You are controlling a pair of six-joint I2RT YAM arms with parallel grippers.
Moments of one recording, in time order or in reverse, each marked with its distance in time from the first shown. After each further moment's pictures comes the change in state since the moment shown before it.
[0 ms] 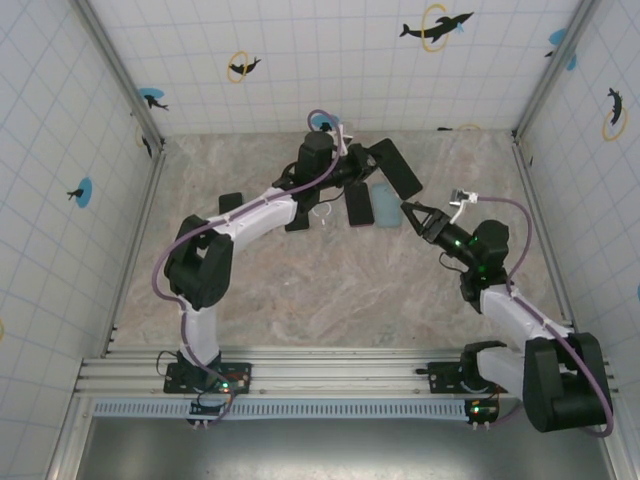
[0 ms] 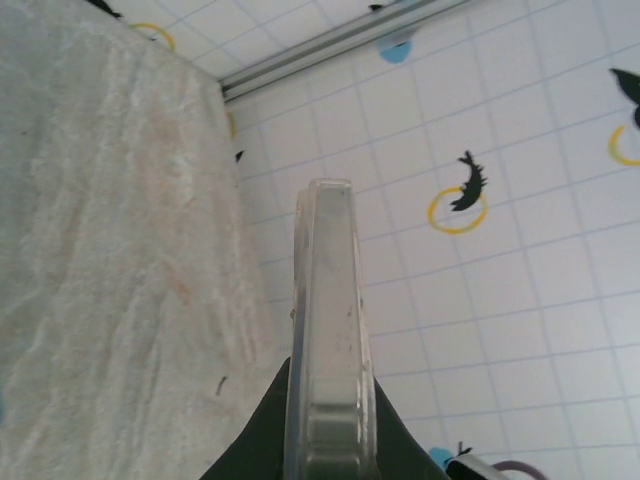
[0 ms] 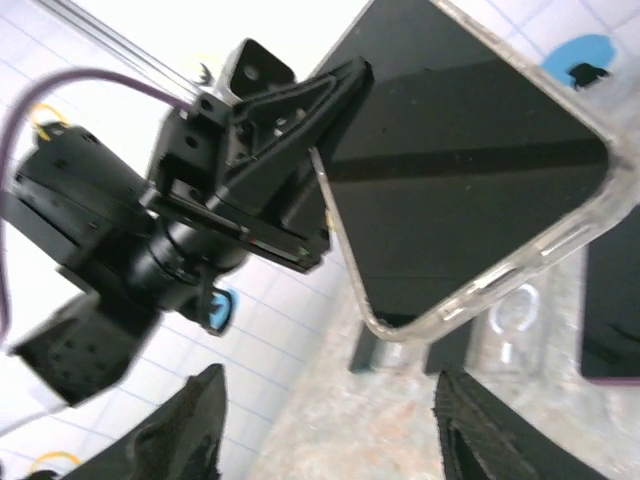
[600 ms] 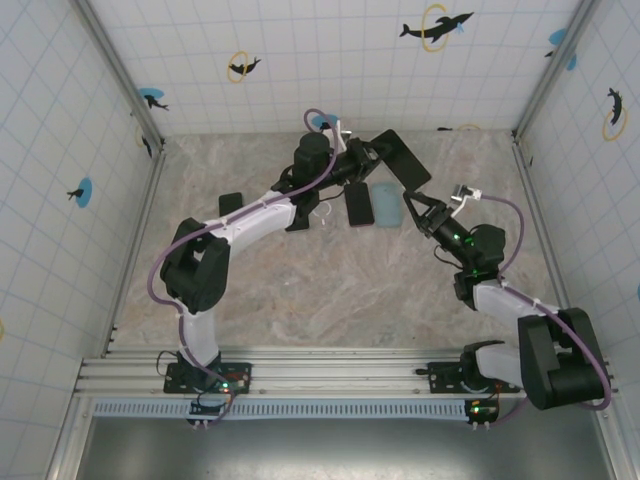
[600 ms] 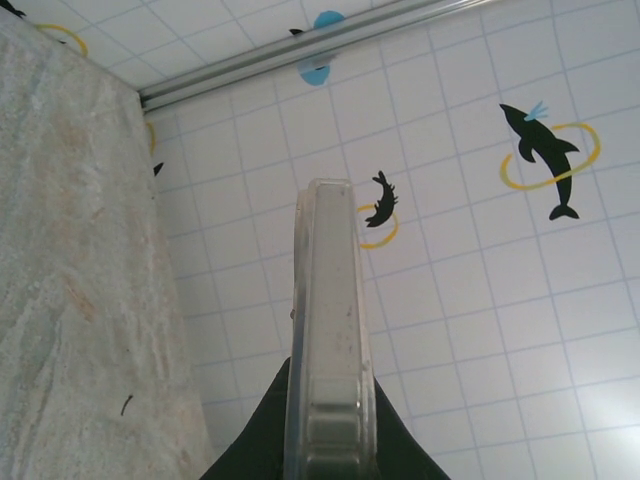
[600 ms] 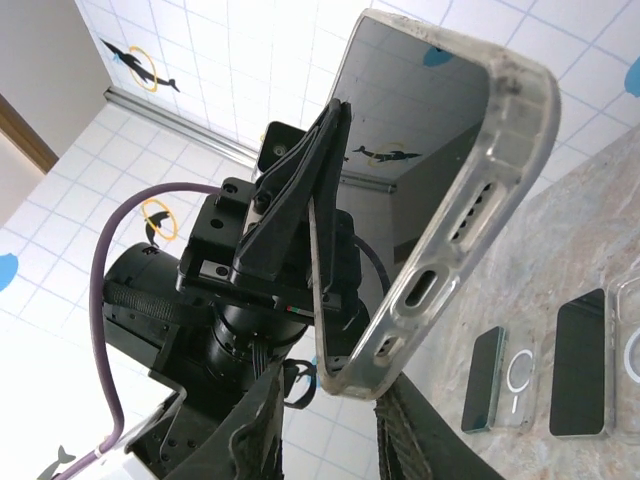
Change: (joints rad) left arm -0.017 -0.030 -0.032 0.135 -0.004 -0.116; right arm 0.044 0.111 -0.006 0.295 0.089 0.278
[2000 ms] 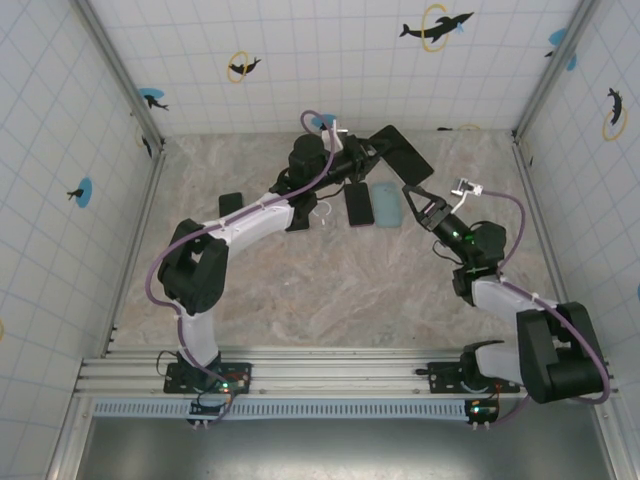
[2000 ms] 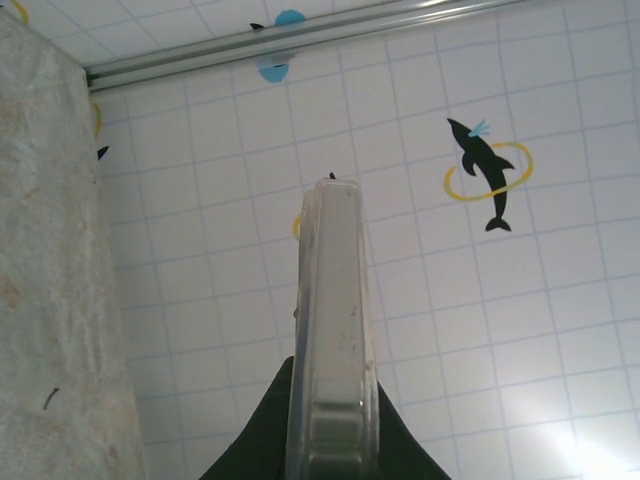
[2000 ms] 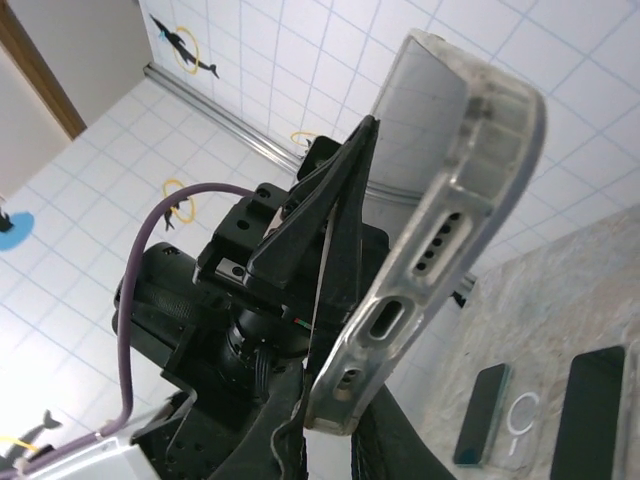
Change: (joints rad) left arm 0.002 -0.019 -0.035 0.118 0.027 -0.168; right arm 0.000 0.024 0.035 0.053 -0.018 -0.130
